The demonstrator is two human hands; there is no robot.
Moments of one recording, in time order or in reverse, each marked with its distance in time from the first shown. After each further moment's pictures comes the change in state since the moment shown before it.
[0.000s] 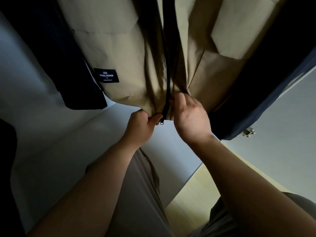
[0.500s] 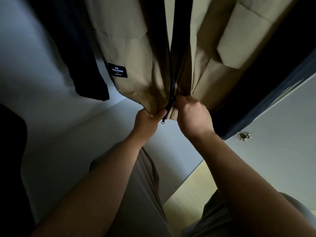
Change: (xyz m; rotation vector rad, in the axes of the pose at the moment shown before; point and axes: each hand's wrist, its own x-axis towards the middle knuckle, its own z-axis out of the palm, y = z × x) left_hand 0.007 0.015 0.009 -0.432 0.037 -0.379; right_hand 0.014 -0.006 -0.018 -0.106 -0.232 0.093
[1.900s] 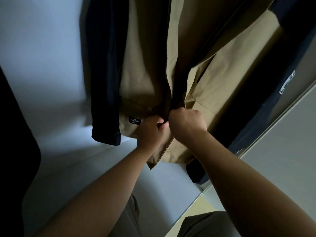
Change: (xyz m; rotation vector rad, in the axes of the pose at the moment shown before) left_hand 0.001 0.149 -0.017 0.355 0.357 0.602; right_hand 0.059 -0.074 -0.175 -0.434 -0.092 -0.115
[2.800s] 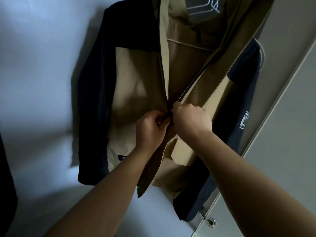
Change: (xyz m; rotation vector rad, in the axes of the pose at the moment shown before) left_hand 0.092 0.099 -0.027 -0.137 0.161 0.190; right_hand 0.018 0.060 -0.099 0.055 0.360 0.135
